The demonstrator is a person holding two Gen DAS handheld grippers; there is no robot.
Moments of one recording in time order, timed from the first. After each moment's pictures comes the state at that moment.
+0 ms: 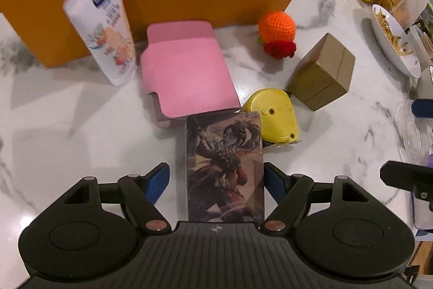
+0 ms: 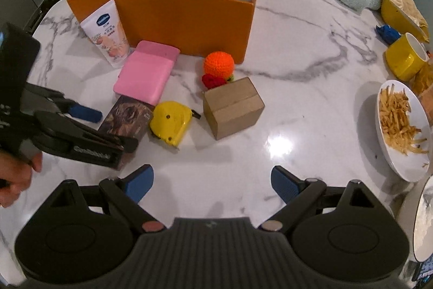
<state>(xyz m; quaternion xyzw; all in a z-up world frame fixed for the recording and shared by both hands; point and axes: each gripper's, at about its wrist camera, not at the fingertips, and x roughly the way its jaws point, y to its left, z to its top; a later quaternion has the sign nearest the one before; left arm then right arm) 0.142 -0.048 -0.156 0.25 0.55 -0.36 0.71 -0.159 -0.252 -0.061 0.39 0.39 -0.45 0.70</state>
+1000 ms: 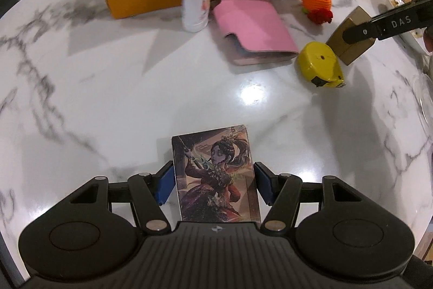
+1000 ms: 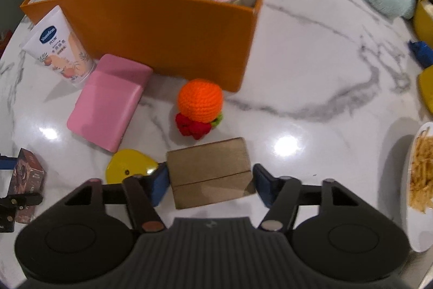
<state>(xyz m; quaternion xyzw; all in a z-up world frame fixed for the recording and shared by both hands) 0.138 0.040 -0.142 0.27 0.54 -0.33 0.73 -0.146 -0.346 -0.116 0.38 0.43 -0.39 0.72</state>
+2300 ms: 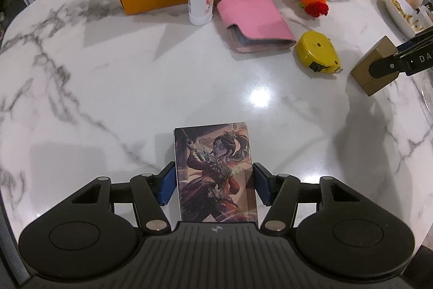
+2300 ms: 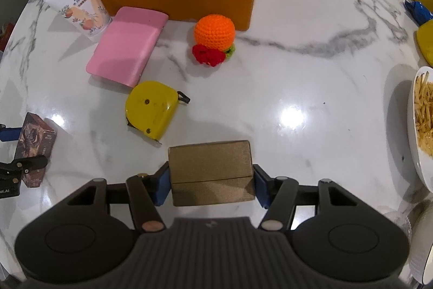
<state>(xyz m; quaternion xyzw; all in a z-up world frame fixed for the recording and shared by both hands) 0.115 0.055 -0.137 0.28 0.52 -0.32 0.74 -0.160 -0.292 -0.112 0.40 0.46 -0.35 0.71</state>
